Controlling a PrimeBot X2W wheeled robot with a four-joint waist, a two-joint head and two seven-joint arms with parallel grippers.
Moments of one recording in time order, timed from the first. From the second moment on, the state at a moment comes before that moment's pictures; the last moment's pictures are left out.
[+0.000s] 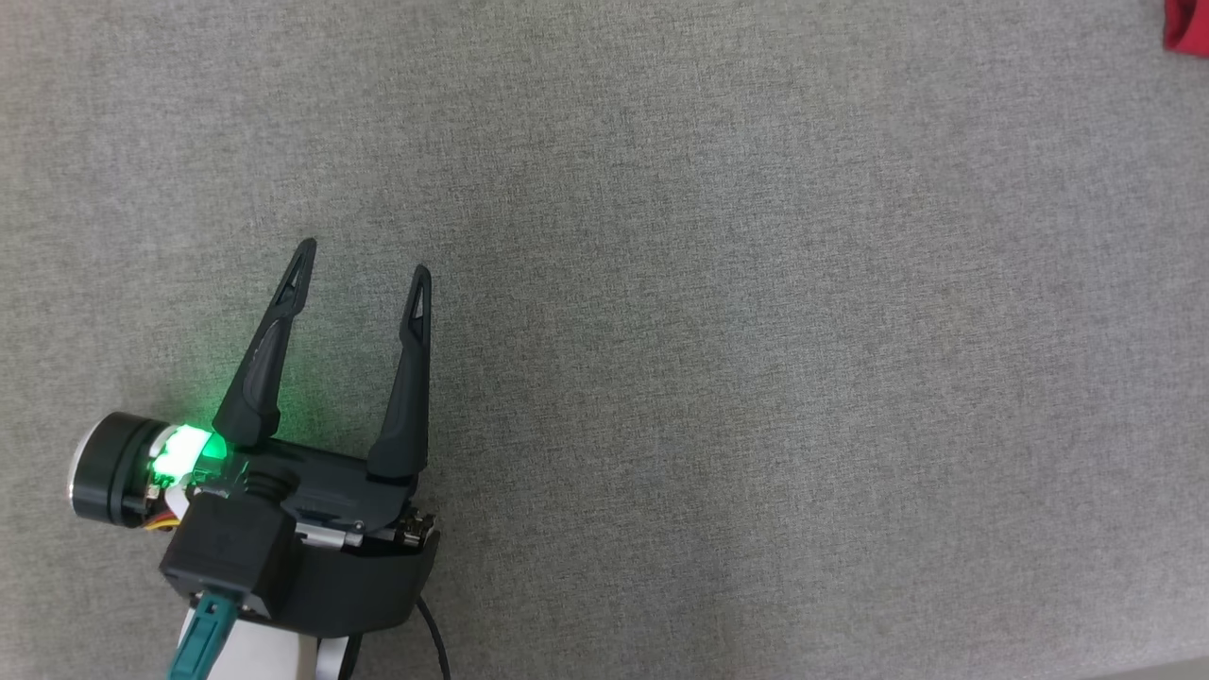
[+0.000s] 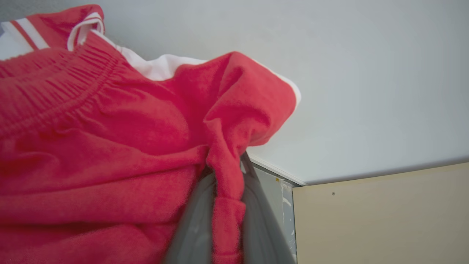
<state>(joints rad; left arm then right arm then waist) -0.29 0.10 -0.15 -0.15 0.00 -0.10 -0.26 -1.46 -1.01 0.88 0.87 0.44 0.13 0.02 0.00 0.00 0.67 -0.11</state>
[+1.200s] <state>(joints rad) -0.02 0.06 0.01 0.00 -0.07 -0.04 -0.26 -0.99 -0.63 0.36 0.62 0.38 0.13 -0.26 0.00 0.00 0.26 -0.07</state>
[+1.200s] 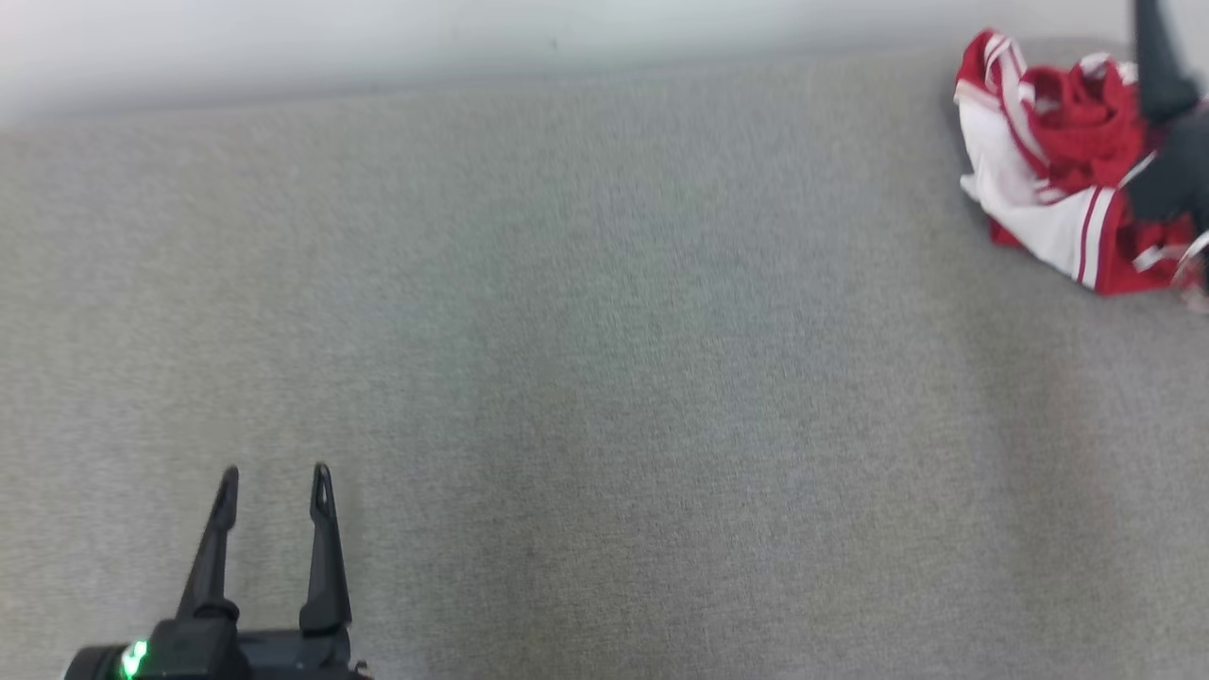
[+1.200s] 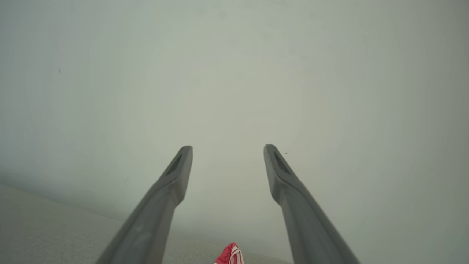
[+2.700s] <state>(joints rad) 0.08 0.05 -0.02 0.18 -0.09 -0.03 -0.26 0.05 -0.05 -0.02 0.14 0.12 0.13 -0.26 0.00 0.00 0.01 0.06</state>
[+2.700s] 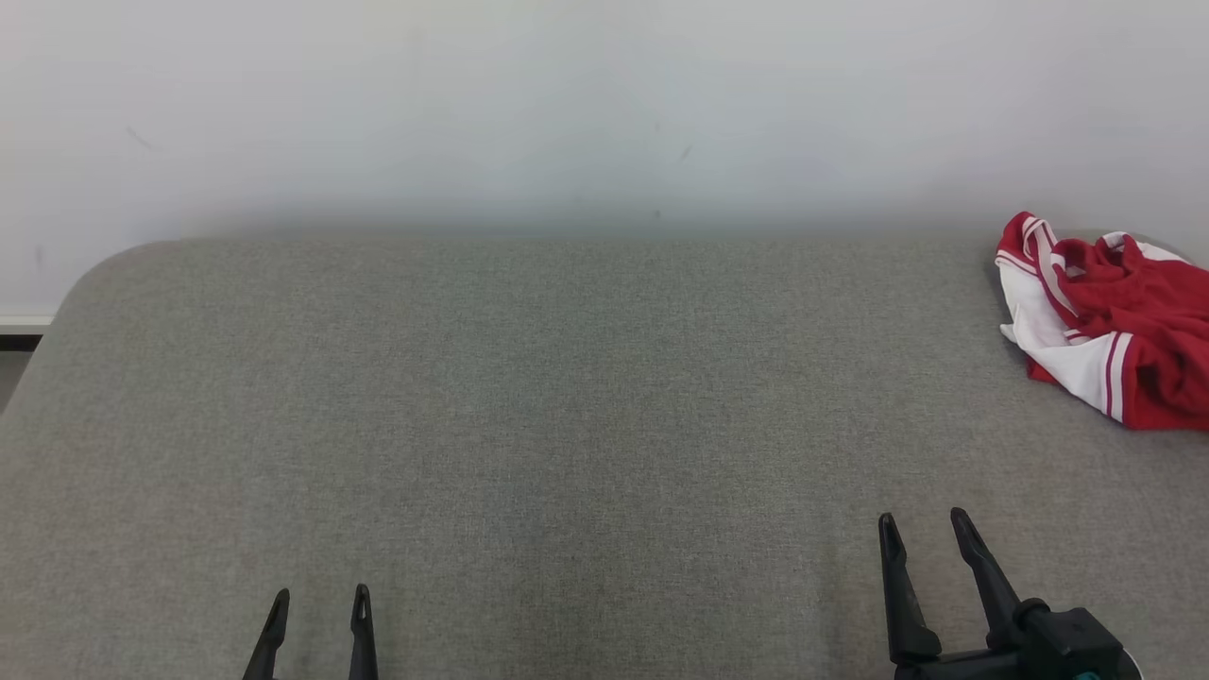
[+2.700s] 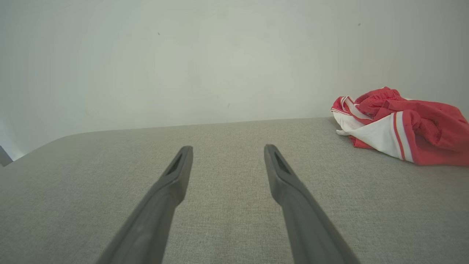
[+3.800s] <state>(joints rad) 0.07 0.05 -0.02 0.19 -0.07 -0.03 -0.26 0.05 -0.05 -0.04 0.14 0.10 0.13 -0.26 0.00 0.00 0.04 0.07</state>
